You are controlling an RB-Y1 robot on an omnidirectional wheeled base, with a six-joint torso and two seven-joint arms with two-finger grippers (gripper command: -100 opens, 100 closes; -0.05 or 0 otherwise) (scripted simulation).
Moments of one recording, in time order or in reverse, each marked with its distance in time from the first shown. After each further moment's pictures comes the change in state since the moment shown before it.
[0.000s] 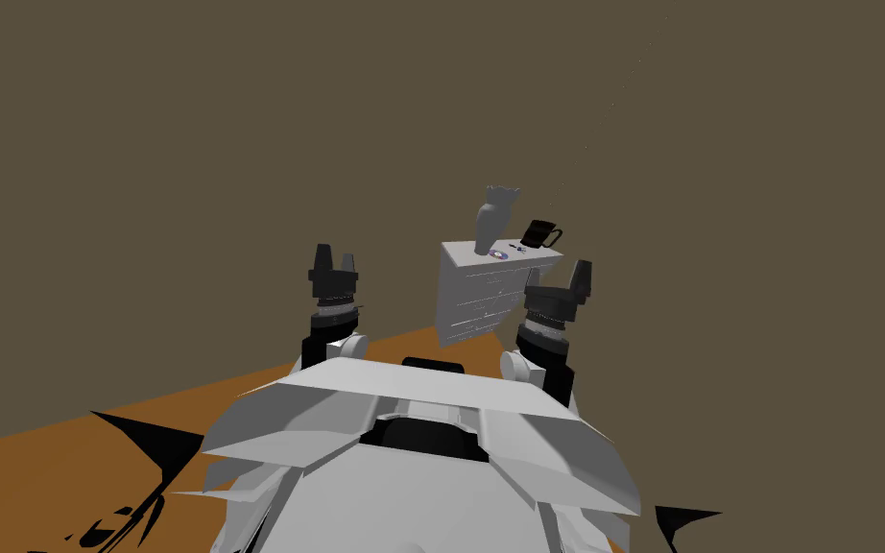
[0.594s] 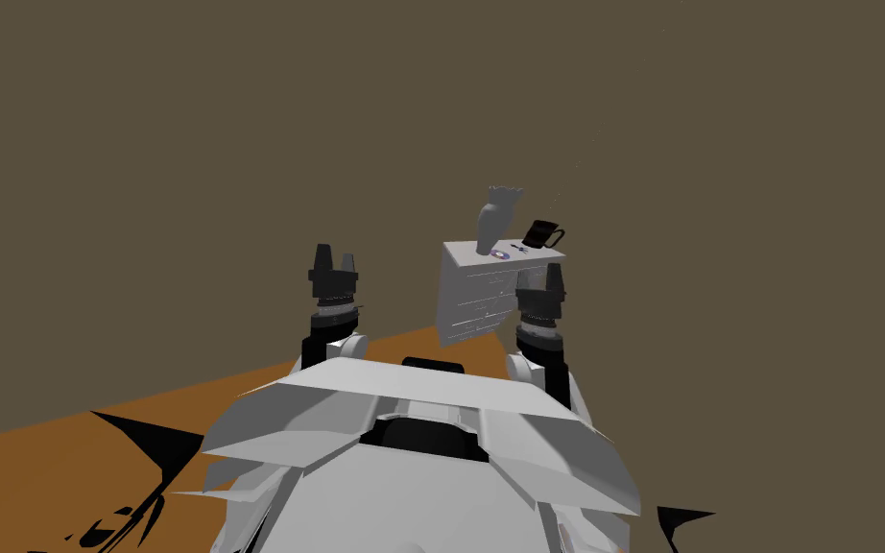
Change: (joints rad) left arm 0.000 0.000 0.000 0.000 0.000 0.000 0.000; right arm -0.029 -0.178 -0.012 0.071 0.044 -0.024 -0.013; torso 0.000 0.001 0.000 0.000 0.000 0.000
